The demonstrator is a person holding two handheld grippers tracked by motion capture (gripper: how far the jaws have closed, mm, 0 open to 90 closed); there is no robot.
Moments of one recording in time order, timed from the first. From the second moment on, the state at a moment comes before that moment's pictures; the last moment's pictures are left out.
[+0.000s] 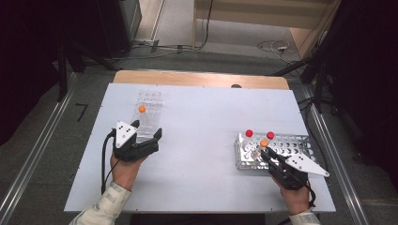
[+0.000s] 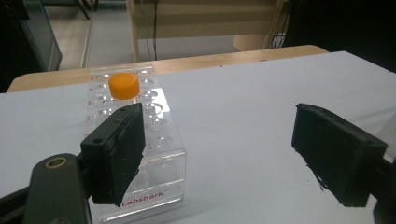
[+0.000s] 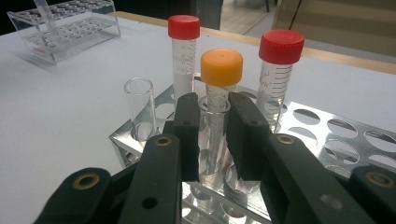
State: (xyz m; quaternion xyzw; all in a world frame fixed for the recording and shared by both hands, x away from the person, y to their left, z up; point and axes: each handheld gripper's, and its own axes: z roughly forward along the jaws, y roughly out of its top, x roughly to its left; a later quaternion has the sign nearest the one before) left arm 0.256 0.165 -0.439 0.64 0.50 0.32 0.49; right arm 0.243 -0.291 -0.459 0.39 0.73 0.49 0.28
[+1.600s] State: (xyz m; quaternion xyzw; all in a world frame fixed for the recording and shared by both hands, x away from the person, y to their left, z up) left arm 0.239 0.135 -0.422 0.66 0.45 0.30 0.53; right arm 0.222 -0.240 -0.381 0.31 0.72 0.56 0.26
